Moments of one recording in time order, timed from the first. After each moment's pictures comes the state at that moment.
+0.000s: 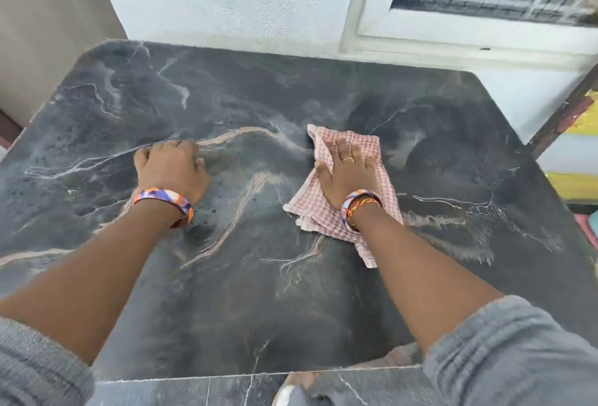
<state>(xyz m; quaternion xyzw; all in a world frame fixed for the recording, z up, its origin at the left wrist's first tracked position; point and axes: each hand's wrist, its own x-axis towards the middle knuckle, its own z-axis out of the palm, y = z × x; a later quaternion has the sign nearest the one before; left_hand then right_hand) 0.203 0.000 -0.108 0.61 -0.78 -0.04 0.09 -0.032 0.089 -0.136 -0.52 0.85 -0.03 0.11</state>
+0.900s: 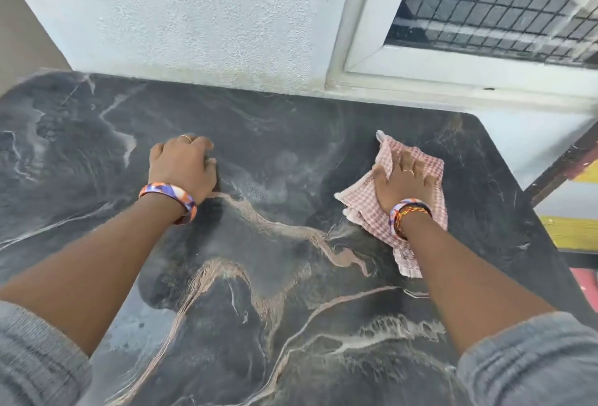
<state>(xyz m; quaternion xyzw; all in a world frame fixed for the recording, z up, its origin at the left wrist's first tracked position) 0.091 -0.108 -0.110 0.57 -0.81 -0.07 0.09 -0.201 0.019 -0.136 -0.38 0.92 -0.03 0.11</state>
